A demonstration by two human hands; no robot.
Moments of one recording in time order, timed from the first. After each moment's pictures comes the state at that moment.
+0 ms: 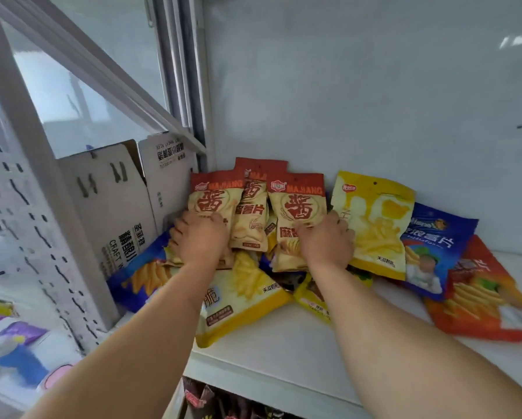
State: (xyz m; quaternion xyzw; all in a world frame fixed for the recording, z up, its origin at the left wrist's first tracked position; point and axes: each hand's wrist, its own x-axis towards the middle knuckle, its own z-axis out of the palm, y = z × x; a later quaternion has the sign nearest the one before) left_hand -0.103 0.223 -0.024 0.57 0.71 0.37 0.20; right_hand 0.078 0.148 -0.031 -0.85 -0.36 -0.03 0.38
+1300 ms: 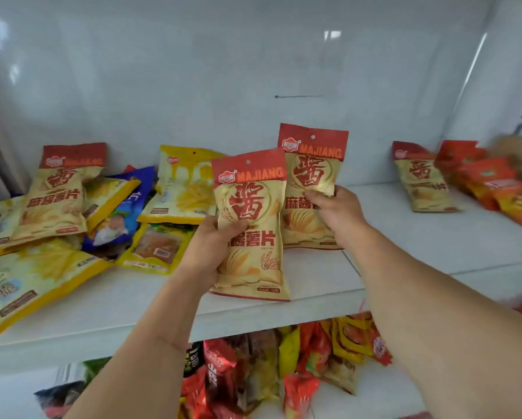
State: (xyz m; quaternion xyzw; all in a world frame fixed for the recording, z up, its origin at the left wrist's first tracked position) left_hand 0.089 -0.024 -0.034 0.57 0.27 0.31 0.71; right_hand 0.288 -0.144 -0.006 -0.68 -0.25 0.12 0.68
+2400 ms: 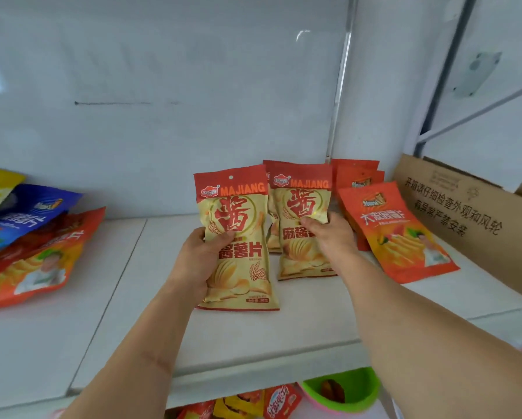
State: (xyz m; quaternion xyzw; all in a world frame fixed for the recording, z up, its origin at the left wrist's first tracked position) left_hand 0.464 -0.214 -0.044 0.55 0.30 0.31 0.72; right_hand 0.684 -0.331 -0.056 -0.75 -0.25 0.07 0.60
